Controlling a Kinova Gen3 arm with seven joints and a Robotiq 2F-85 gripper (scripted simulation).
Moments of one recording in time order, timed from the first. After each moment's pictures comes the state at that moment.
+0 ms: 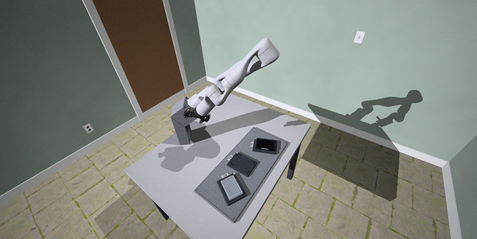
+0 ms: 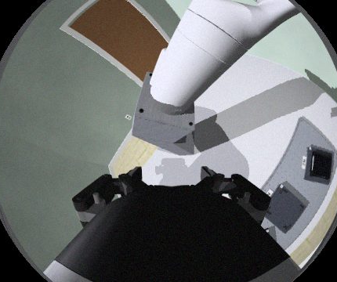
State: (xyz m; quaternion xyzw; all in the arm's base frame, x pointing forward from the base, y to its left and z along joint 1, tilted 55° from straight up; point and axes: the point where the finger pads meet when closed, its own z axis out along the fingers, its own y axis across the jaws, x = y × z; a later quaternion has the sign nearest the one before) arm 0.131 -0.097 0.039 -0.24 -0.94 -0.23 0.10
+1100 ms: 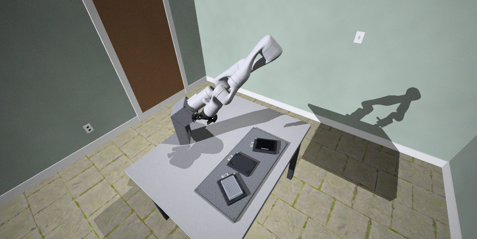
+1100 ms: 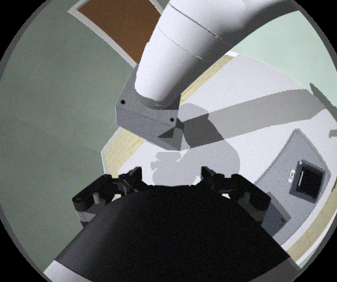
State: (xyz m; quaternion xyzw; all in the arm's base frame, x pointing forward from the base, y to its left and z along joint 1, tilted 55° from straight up) arm 0.157 -0.062 0.059 -0.19 -0.95 -0.24 0.06
